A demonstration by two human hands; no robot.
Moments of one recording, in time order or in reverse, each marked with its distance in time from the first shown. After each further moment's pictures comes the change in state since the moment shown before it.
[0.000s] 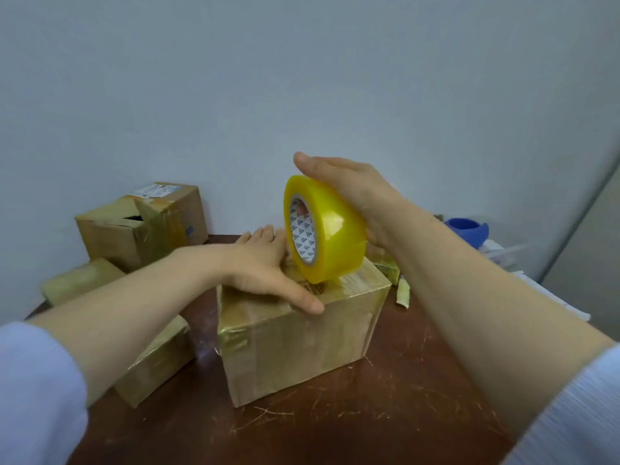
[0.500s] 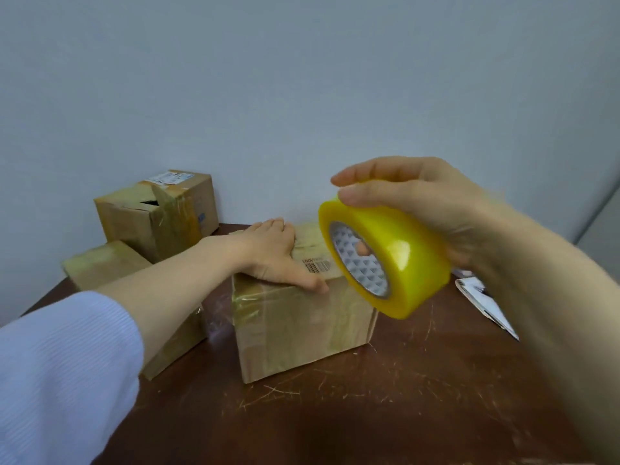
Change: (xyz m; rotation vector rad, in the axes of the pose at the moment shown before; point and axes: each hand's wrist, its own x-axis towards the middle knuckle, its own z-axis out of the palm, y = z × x) left_hand 0.006 -0.006 0.012 0.129 0.094 -0.044; right_hand -0.070 -0.016 -0.028 -0.191 -0.108 -0.102
